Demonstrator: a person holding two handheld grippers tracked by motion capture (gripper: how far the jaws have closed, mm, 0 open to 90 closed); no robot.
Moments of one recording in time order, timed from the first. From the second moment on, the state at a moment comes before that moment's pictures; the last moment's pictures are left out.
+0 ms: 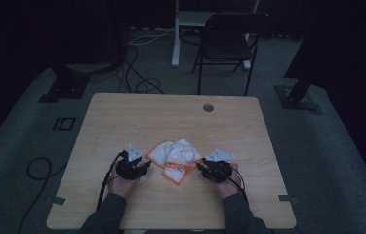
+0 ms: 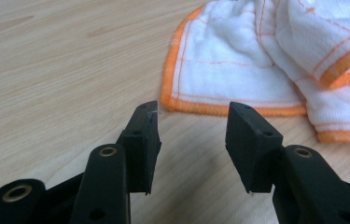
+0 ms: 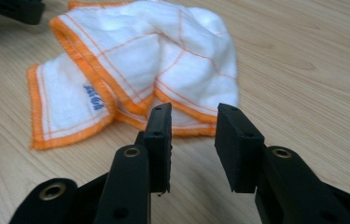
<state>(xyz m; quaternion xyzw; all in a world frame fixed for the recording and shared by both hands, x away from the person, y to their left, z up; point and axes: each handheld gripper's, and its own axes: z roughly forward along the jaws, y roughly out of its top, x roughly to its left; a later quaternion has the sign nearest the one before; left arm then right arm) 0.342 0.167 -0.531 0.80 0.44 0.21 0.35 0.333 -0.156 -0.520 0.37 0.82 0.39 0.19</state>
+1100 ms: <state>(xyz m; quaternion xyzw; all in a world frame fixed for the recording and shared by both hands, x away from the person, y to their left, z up) 0.369 0.144 -0.537 0.81 0.44 0.20 0.34 0.330 -0.117 -0.536 0.33 0.86 0.35 0.20</state>
